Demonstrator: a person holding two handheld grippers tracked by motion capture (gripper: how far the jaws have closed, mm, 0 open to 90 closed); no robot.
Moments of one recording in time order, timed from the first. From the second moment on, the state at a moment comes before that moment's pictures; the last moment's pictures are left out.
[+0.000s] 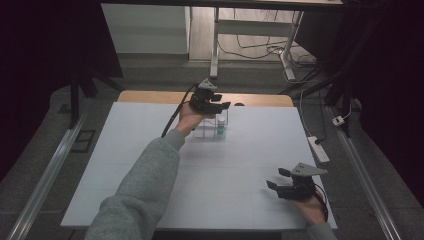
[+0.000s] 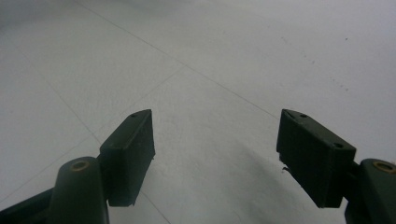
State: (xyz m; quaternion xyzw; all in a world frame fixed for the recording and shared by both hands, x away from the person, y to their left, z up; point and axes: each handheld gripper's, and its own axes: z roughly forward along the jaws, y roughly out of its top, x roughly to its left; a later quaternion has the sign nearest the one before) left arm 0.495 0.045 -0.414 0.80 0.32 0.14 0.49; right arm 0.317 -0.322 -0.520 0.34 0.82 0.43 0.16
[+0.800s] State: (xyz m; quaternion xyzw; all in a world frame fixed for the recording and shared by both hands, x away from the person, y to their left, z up) left arm 0.390 0.145 -0.453 0.81 0.34 0.14 0.45; right arm 0.315 -0.322 -0.517 0.34 0.82 0.43 0.18
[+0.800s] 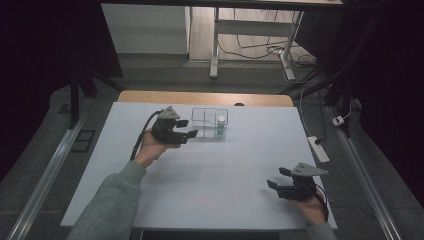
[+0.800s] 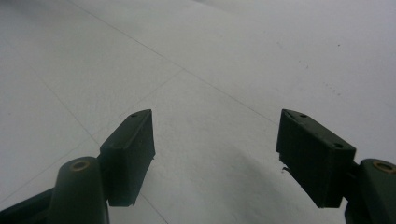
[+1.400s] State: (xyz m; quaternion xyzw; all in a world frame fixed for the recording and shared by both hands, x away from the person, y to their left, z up) left arm 0.319 0.187 -0.499 0.82 0.35 0.15 0.43; right arm 0.318 -0.324 -0.517 0.34 0.82 0.43 0.18
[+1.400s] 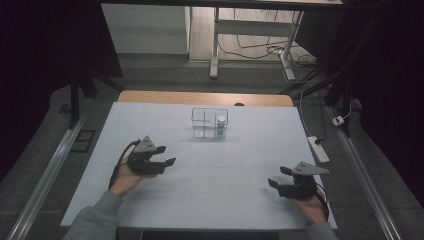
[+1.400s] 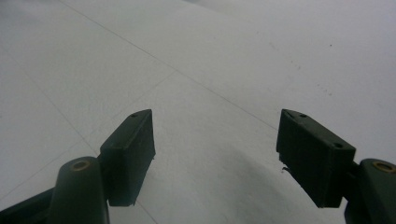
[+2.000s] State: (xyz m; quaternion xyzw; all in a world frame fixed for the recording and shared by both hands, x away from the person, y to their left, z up) left arm 0.268 0.212 -0.515 0.81 0.38 0.15 0.43; right arm 0.321 -0.327 -0.516 0.35 0.81 0.43 0.19
